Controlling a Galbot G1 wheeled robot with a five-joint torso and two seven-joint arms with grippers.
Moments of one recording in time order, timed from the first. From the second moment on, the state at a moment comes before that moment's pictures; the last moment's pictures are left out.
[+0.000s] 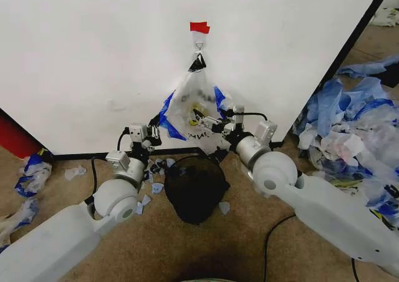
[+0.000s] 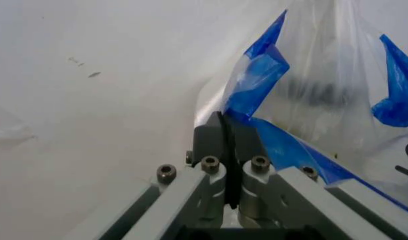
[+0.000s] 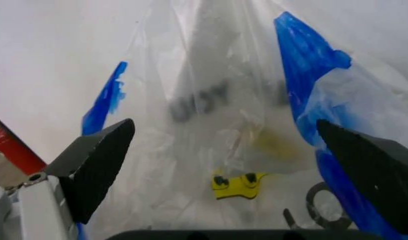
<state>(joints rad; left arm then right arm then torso) 0.78 -0.71 0.15 -2.02 -0.82 -0.14 -0.54 -0.48 0.88 -0.31 1.99 1.15 -0.09 0.46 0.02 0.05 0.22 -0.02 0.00</state>
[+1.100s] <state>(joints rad) 0.84 -0.68 0.10 -2.06 -0.82 -0.14 -0.54 -0.39 1.02 -0.36 1.76 1.04 -0.06 0.47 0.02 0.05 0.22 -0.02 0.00</state>
